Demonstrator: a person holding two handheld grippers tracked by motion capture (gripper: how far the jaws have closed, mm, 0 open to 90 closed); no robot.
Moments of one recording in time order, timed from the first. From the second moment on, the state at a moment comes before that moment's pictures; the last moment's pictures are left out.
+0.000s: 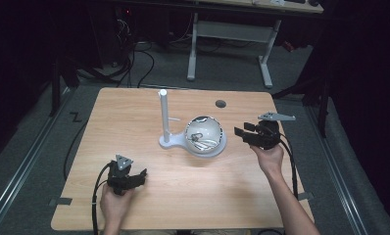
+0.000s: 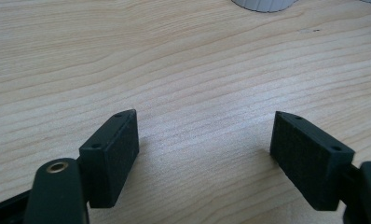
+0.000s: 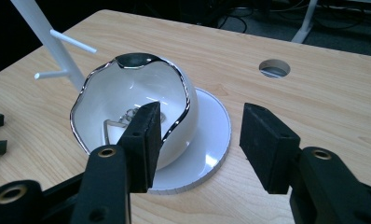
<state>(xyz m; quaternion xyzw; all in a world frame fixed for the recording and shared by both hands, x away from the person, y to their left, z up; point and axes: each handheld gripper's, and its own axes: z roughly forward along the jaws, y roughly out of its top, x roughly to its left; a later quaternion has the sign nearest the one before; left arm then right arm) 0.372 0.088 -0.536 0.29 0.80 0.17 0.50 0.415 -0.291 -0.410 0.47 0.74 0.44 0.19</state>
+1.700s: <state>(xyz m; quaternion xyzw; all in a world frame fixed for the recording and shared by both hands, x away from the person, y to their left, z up) 0.372 0.086 -0.536 0.29 0.80 0.17 0.50 0.359 -0.331 -0.434 0.50 0.71 0.46 0.18</state>
